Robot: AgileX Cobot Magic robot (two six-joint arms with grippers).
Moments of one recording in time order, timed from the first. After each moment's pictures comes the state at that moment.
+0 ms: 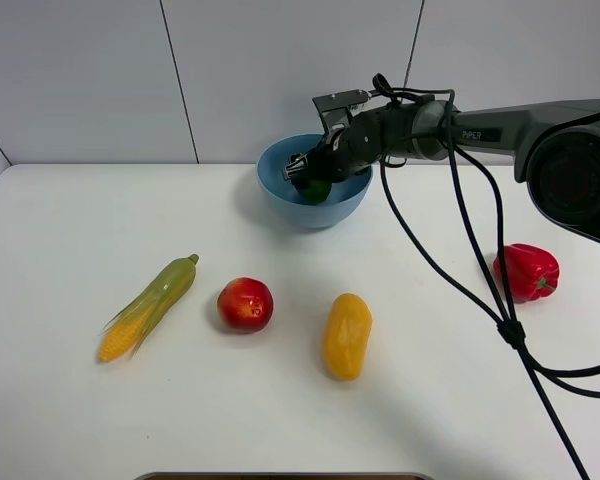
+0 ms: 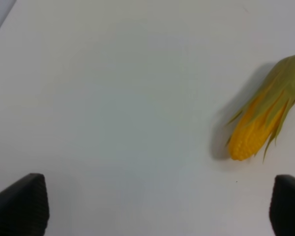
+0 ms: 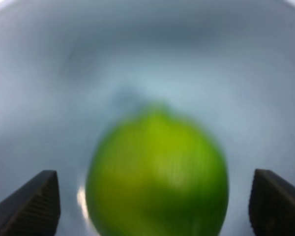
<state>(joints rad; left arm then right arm) 0.03 0.00 -0.44 0.06 1.09 -0.10 0.45 2.29 -1.67 0.02 0.26 0.10</state>
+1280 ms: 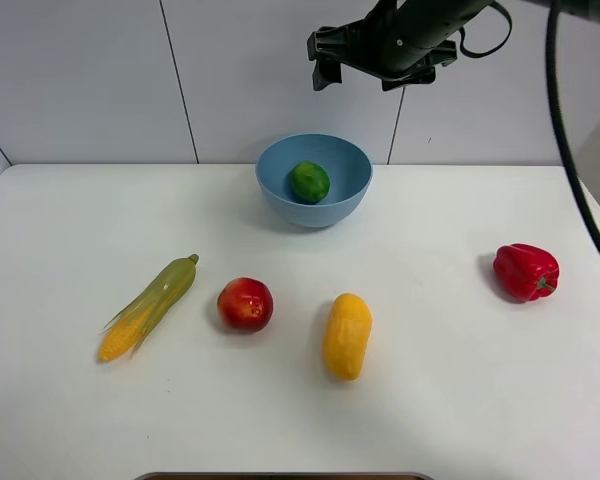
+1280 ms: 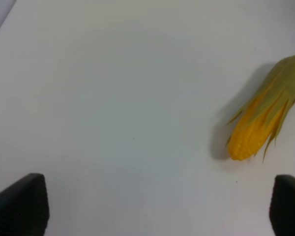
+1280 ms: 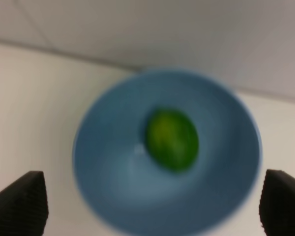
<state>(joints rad) 0.03 0.00 -0.44 0.06 1.09 -0.10 0.49 1.78 -1.67 -0.01 0.79 0.29</state>
